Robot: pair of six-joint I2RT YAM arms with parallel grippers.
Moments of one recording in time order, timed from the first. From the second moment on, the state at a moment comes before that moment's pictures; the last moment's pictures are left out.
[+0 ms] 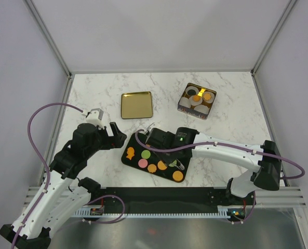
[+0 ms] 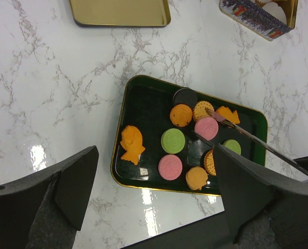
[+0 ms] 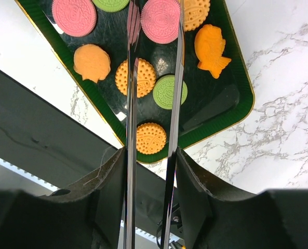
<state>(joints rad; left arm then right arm) -0.48 0.63 0.78 -0.68 -0.07 -0.48 1.20 1.54 1.35 -1.04 0.25 0.42</state>
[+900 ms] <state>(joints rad) -0.48 0.62 0.78 -0.68 -0.07 -0.48 0.58 1.56 1.60 -0.95 0.20 0.32</state>
